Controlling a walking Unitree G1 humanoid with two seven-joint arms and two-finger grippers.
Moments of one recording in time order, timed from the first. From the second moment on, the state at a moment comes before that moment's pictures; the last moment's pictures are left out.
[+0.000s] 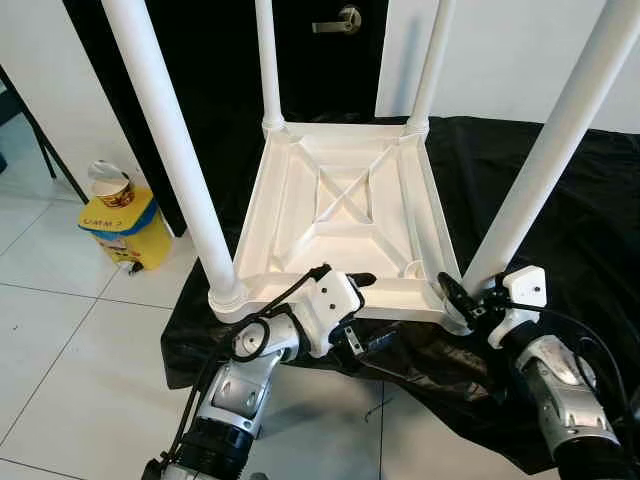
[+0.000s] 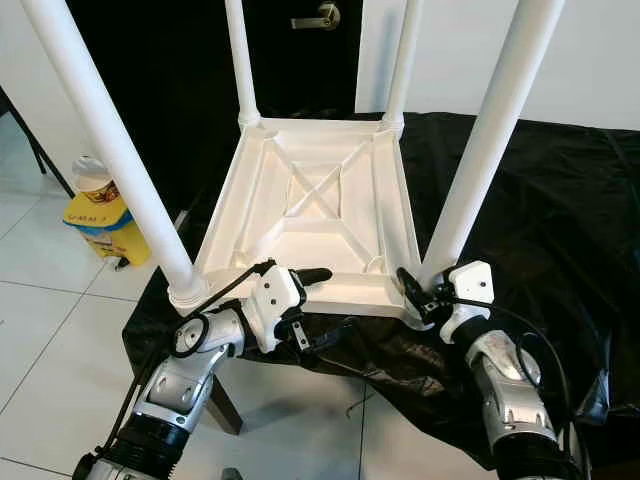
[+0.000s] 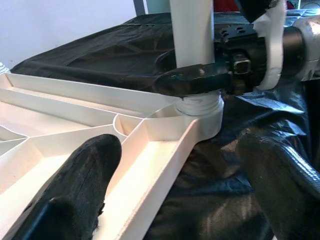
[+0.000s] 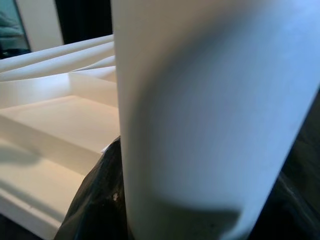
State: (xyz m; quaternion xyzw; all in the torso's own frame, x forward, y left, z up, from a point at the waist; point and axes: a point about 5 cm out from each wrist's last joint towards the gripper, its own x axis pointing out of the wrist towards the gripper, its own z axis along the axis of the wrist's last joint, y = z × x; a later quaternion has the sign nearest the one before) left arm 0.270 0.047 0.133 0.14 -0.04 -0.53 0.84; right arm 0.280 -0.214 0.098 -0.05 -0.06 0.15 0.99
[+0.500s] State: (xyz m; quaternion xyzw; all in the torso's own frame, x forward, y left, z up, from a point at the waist) left arm 0.268 0.039 0.135 0.12 -0.05 -0.54 0.83; right arm 0.276 -0.196 0.097 0.00 -0.06 -0.02 1.00
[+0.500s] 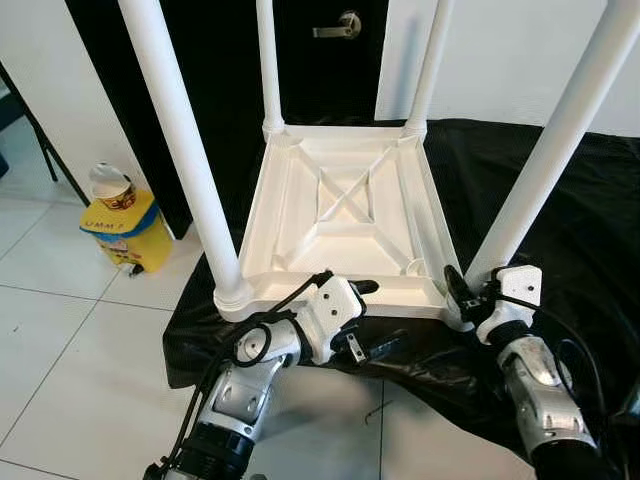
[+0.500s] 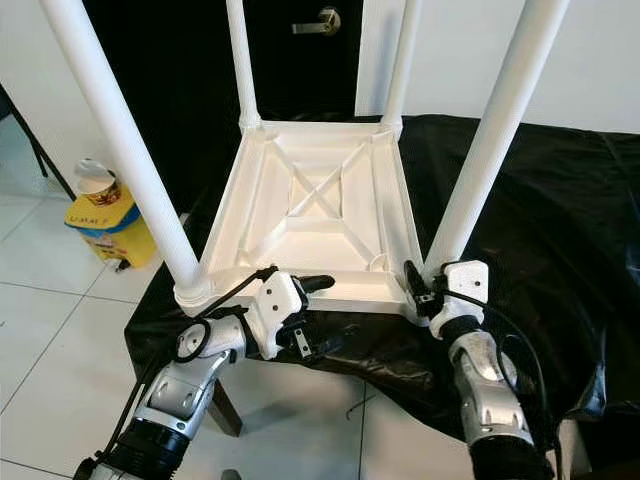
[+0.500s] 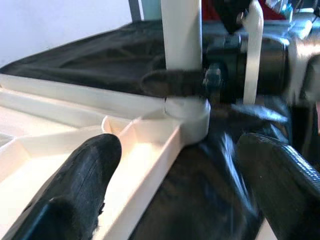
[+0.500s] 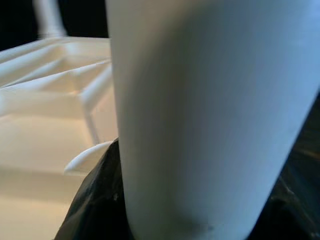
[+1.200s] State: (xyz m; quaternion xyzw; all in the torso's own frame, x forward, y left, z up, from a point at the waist) left arm 0.269 0.028 0.142 0.10 -0.05 -0.55 0.83; right arm 0.272 -0.166 0.102 0.01 -0.06 -0.06 1.00
